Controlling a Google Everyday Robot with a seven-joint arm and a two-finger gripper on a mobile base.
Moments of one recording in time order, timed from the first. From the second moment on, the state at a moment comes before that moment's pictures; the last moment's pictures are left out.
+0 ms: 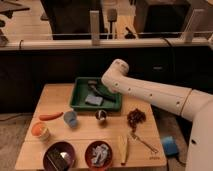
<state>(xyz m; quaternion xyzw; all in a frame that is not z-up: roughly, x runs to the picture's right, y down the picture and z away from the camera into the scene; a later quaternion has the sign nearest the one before) 0.050 -0.012 0.833 -0.10 0.00 -0.11 0.99</state>
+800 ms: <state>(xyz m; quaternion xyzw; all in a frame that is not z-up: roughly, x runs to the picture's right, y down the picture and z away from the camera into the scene) 0.053 -0.002 0.867 -0.11 0.00 -0.10 0.99</state>
